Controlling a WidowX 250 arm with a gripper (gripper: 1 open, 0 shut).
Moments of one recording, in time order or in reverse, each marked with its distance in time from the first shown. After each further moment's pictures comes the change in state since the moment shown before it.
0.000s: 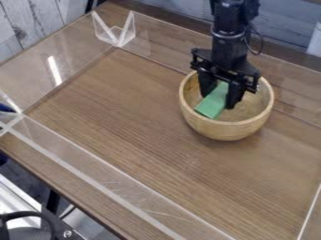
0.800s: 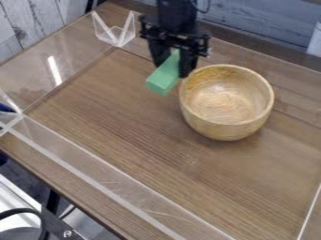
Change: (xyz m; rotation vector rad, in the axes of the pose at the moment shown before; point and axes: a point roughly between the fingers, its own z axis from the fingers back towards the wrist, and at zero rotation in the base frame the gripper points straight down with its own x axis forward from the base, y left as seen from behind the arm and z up) arm -0.040 0.080 0.039 0.019 -0.043 0.157
